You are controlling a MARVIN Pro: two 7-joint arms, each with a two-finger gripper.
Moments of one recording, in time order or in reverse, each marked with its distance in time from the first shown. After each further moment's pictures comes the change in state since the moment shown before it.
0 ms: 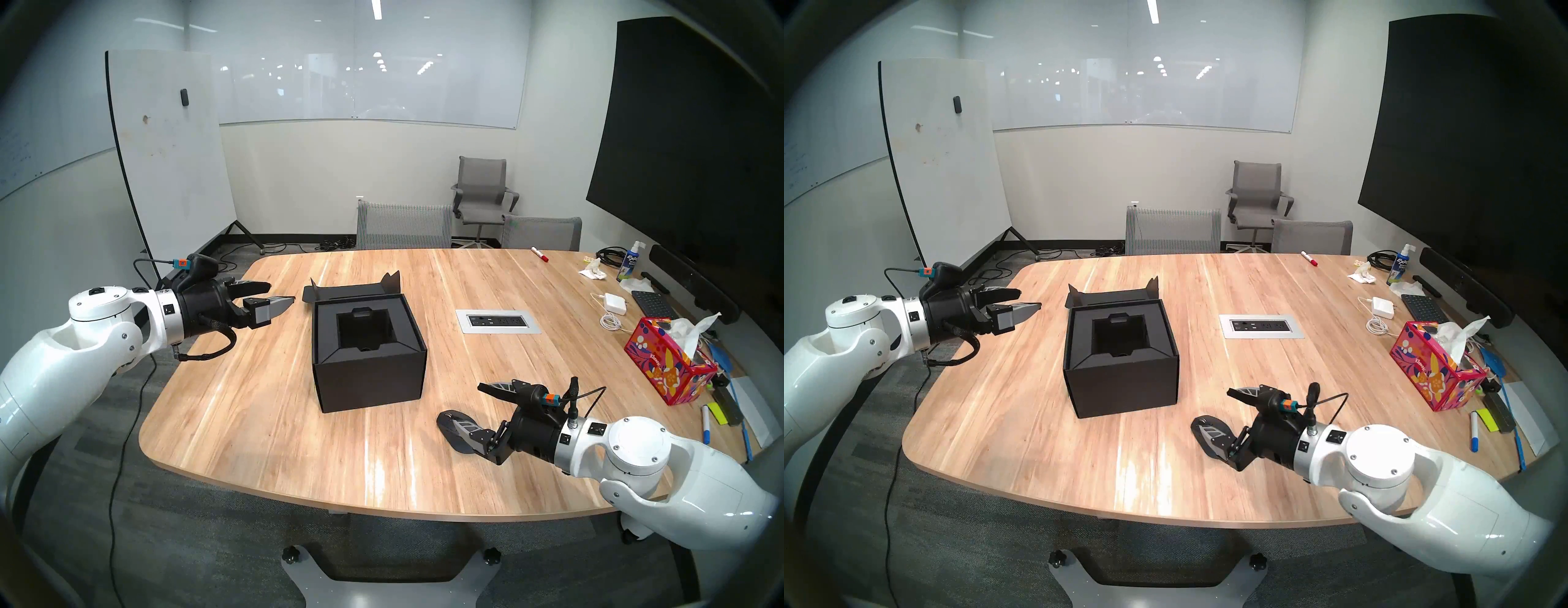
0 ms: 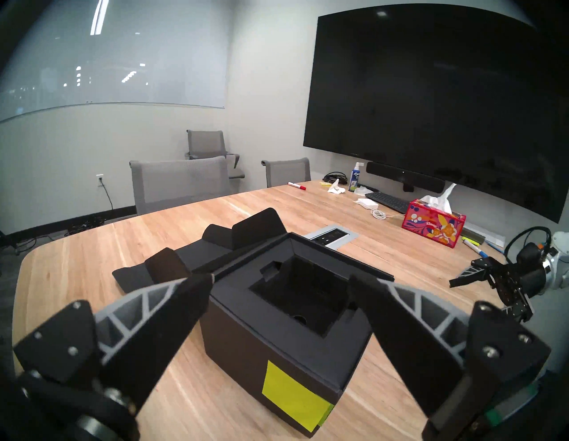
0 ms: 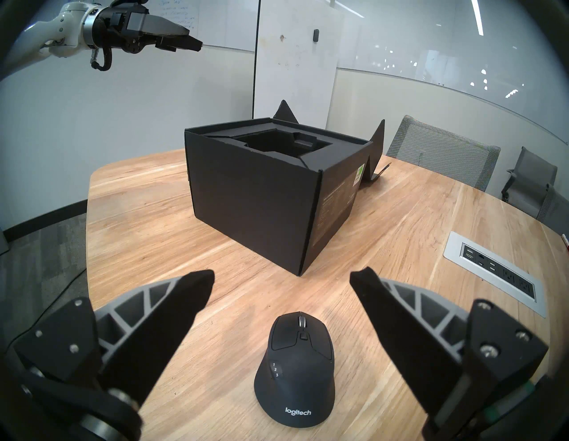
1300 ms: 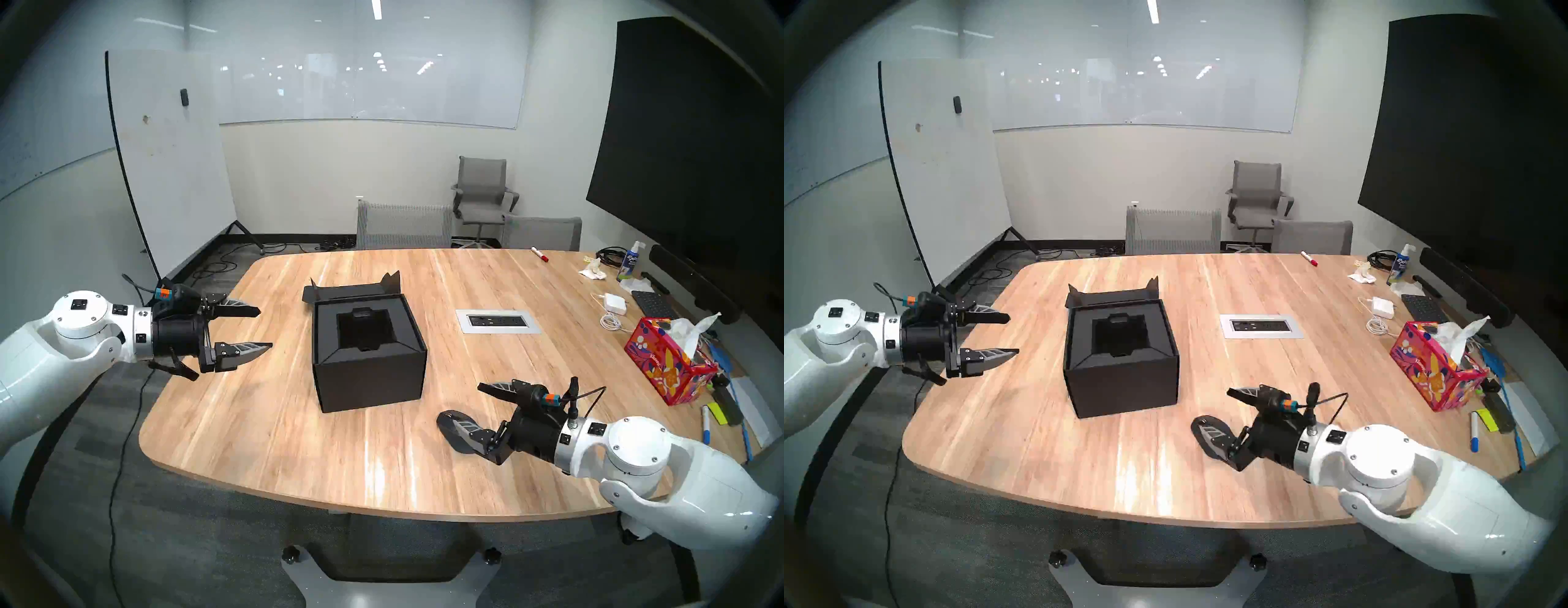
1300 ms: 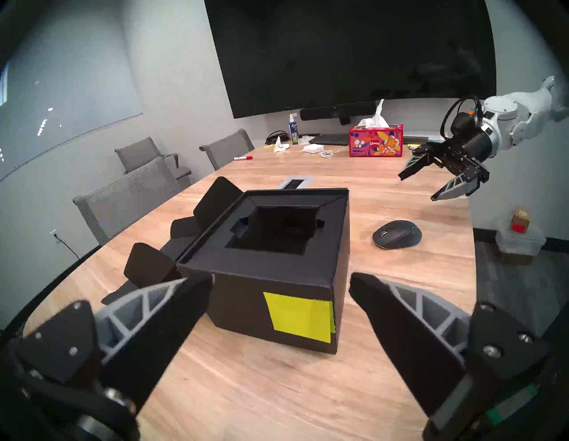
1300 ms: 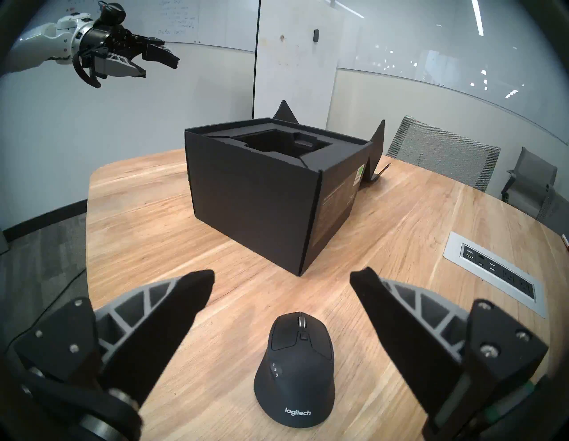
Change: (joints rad) left arm 0.014 0.086 0.037 0.138 0.273 -0.239 -0.328; right arm 0.000 0.000 0.000 0.000 -0.001 -0.001 0.000
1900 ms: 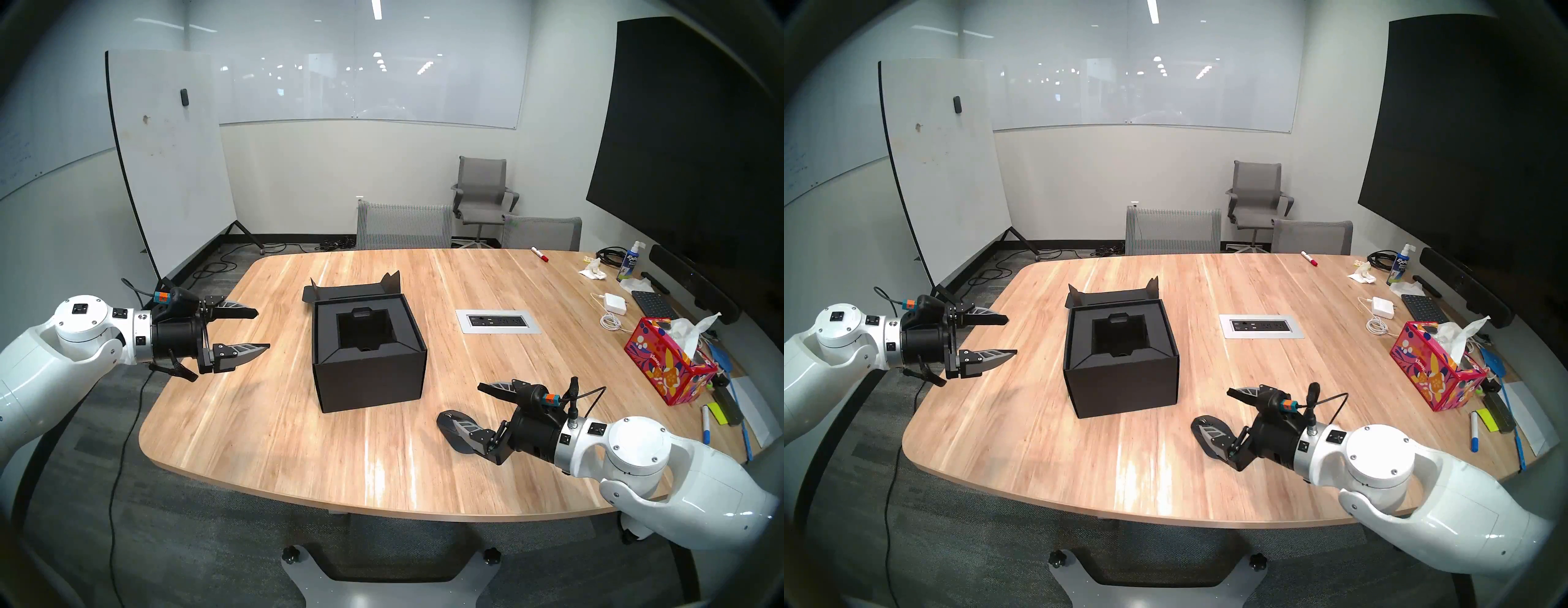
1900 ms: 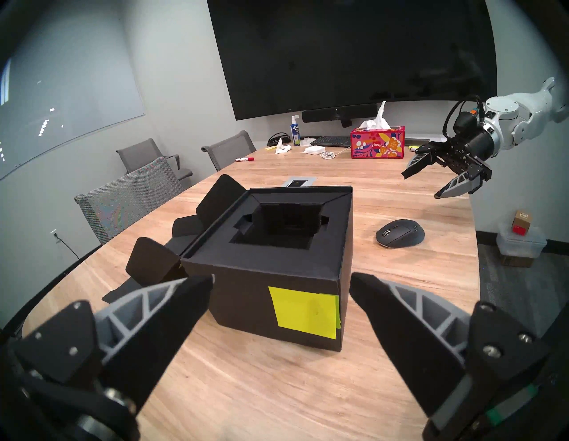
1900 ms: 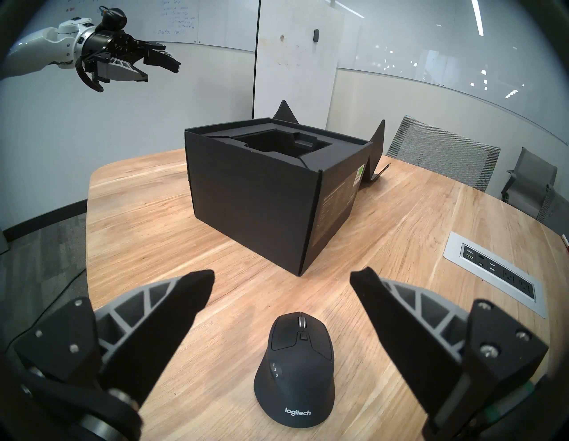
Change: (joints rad) left arm -0.029 -0.044 0.009 0.043 0.012 -0.011 -0.037; right arm 0.000 0.000 0.000 0.000 0.000 0.000 0.000
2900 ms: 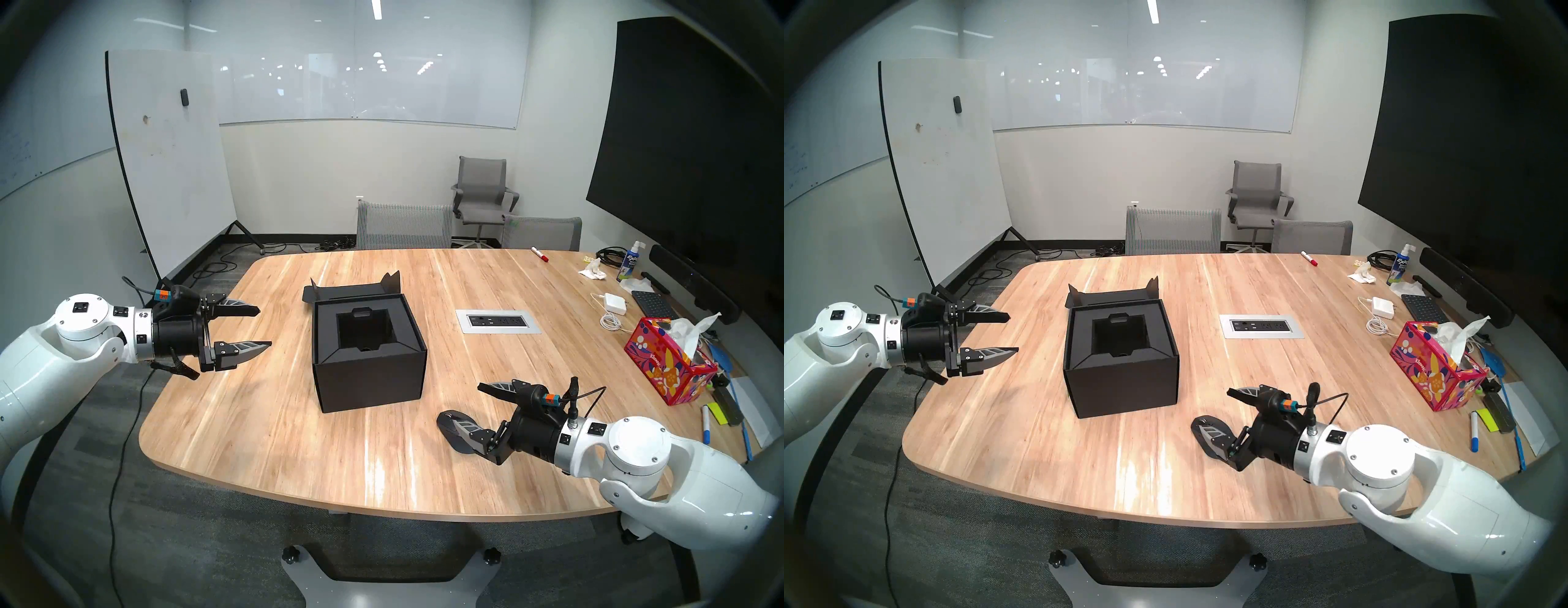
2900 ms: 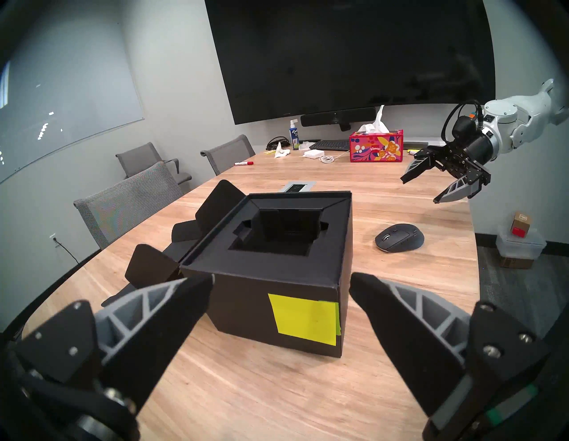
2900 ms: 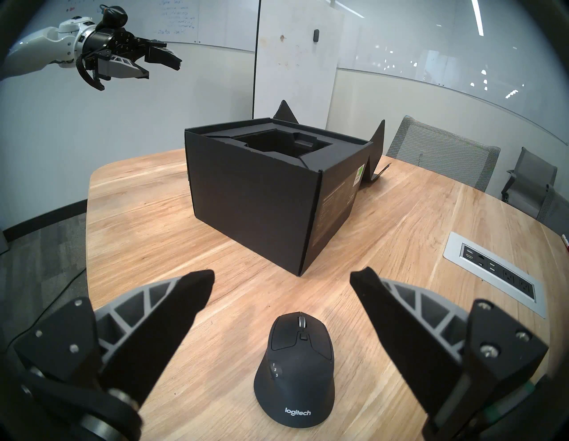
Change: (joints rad) left arm -0.008 -0.005 0.000 -0.001 0.001 0.000 0.000; right arm 0.000 0.000 0.000 0.000 0.000 0.000 0.000
